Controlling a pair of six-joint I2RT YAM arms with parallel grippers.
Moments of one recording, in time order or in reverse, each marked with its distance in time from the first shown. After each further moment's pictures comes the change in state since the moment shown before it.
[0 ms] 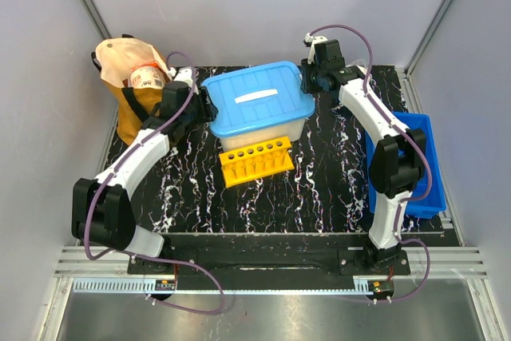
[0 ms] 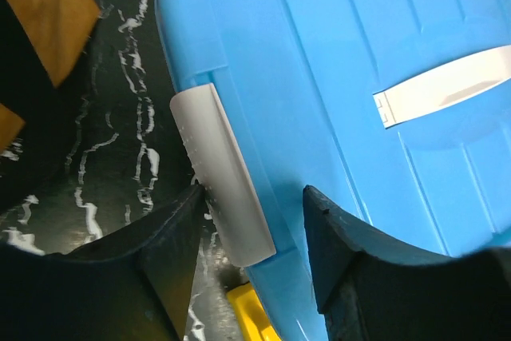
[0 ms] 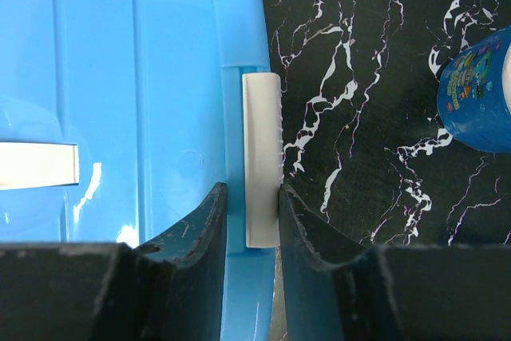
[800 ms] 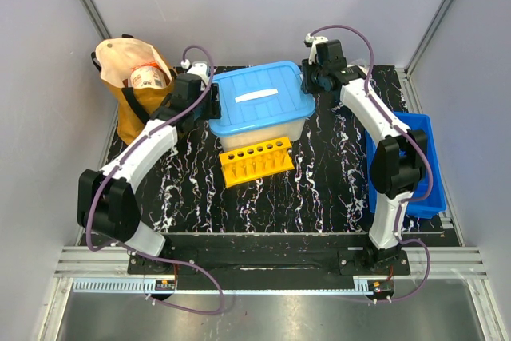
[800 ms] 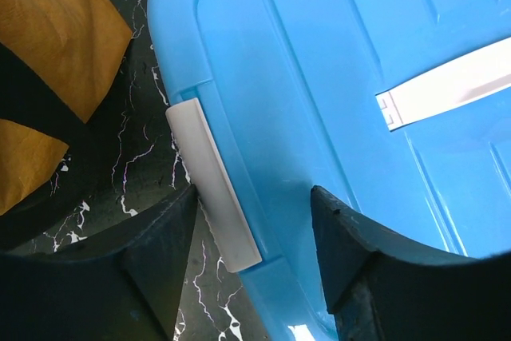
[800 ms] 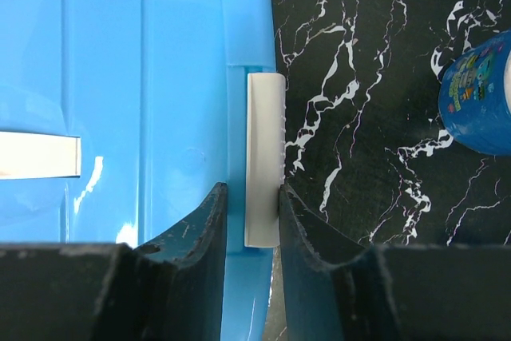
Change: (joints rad) left arm -0.091 0.076 0.161 -0.153 -0.176 0.166; right arm -0.007 -0.014 -0.019 0.016 -0.023 -0.016
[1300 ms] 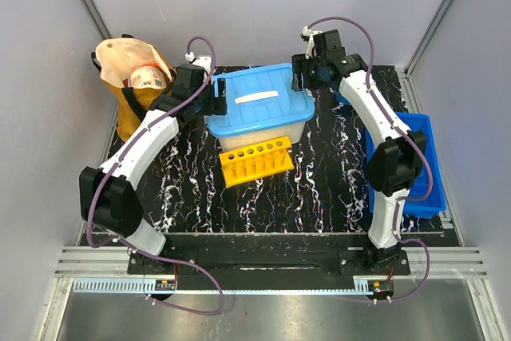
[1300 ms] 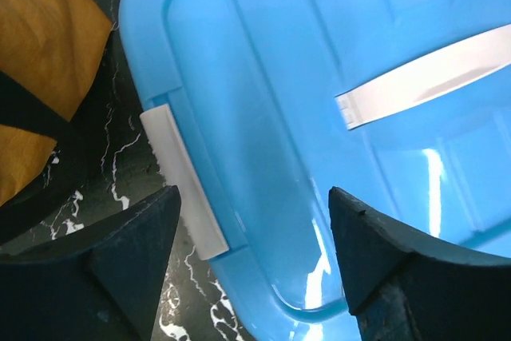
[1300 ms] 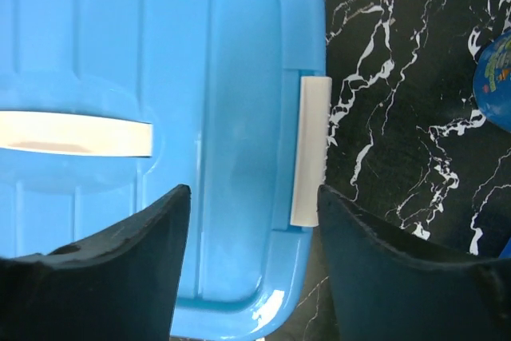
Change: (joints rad) left arm -0.012 0.041 0.148 -0.184 0.028 0.003; right arm 0.014 0.039 0.188 -0.233 -0.048 0.045
